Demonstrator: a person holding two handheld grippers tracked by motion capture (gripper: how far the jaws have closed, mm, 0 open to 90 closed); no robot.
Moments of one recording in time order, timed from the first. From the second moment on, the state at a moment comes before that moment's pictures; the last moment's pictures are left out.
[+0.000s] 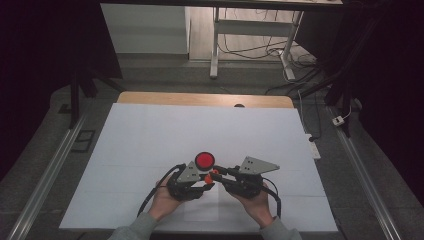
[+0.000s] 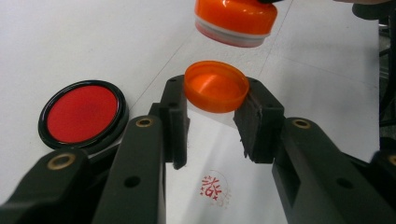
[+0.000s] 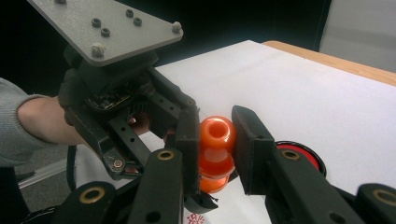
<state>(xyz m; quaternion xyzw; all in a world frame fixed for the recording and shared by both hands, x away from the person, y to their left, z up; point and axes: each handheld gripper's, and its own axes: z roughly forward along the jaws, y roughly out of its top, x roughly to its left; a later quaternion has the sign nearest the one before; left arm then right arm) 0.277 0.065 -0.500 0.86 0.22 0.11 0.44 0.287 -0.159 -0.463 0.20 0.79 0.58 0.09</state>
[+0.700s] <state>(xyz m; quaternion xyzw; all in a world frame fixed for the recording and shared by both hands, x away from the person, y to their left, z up) 0.275 0.064 -0.496 0.86 0.22 0.11 0.45 0.287 -0.156 -0.468 0.20 0.79 0.57 0.09</state>
